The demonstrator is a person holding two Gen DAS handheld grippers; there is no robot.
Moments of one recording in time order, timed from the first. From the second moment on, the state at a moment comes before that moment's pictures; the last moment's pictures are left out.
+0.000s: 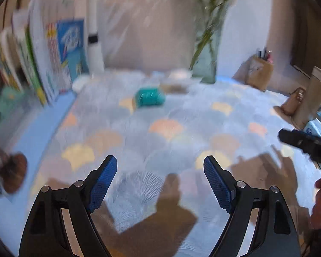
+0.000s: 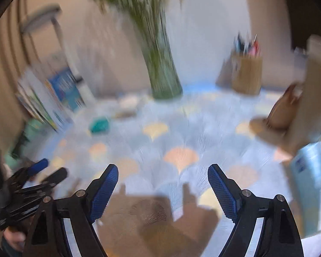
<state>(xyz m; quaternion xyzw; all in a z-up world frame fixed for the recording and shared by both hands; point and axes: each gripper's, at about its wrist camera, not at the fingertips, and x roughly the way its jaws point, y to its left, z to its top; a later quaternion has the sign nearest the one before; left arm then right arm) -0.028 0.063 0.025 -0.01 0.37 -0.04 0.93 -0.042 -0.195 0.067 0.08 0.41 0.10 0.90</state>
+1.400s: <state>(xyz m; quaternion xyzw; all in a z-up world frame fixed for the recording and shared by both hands) -0.023 0.078 0.007 -0.05 0.41 0.01 0.91 -0.021 -0.177 0.008 0.00 0.48 0.02 0.88</state>
